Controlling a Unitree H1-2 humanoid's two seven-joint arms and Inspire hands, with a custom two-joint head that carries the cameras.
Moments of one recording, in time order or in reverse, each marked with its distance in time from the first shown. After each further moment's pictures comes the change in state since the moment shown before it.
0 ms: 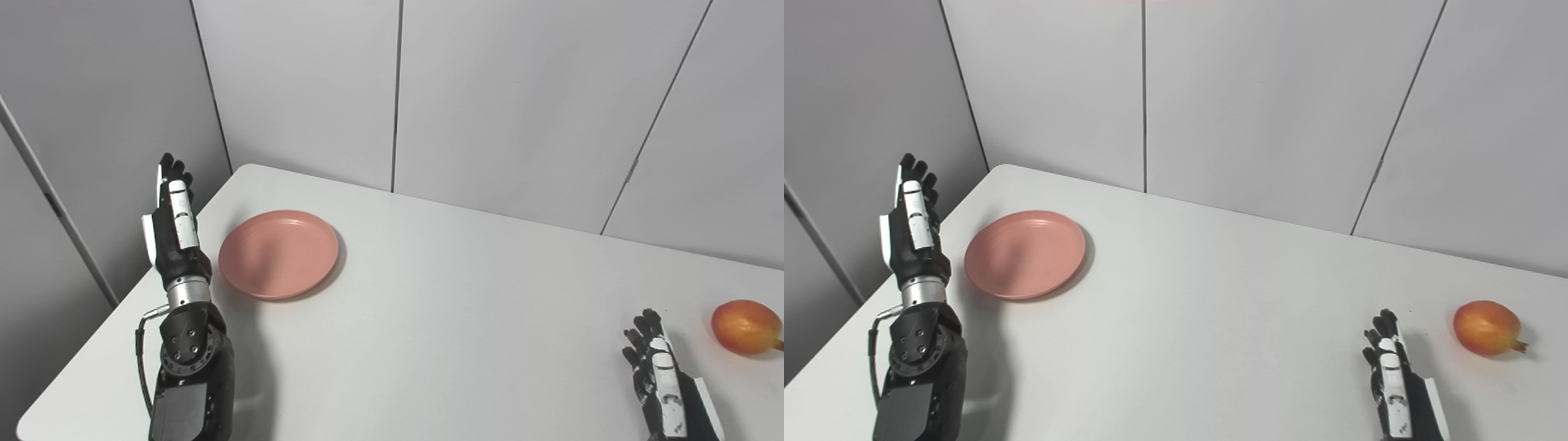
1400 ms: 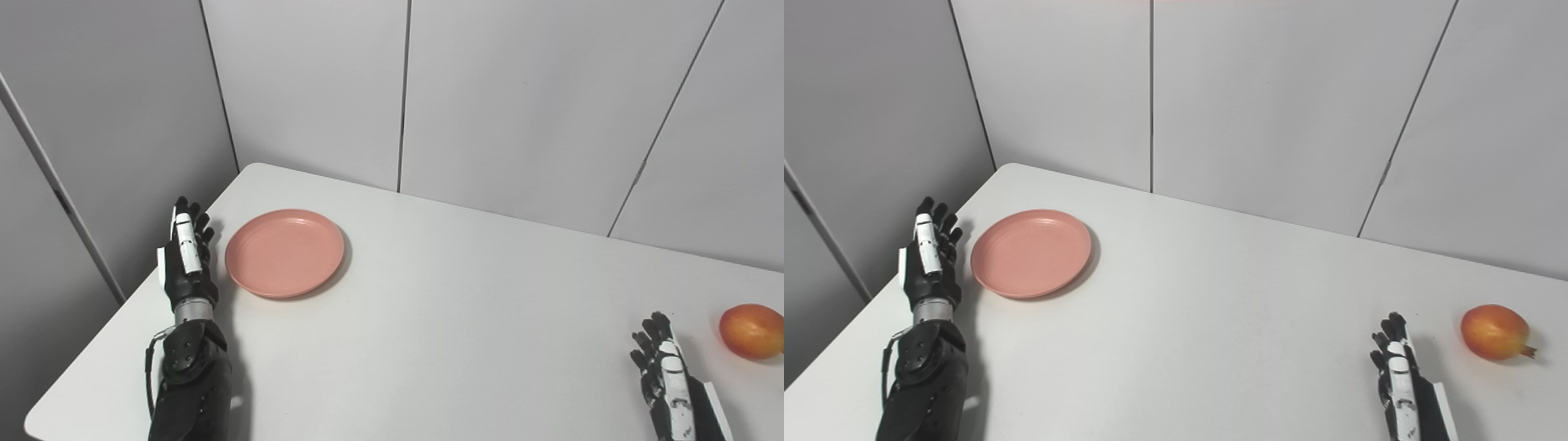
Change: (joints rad) left arm 0.001 0.043 0.017 0.259 -0.152 -0.060 -0.066; right arm 0.000 -0.003 0.000 -0.001 0.005 0.000 0.001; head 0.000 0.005
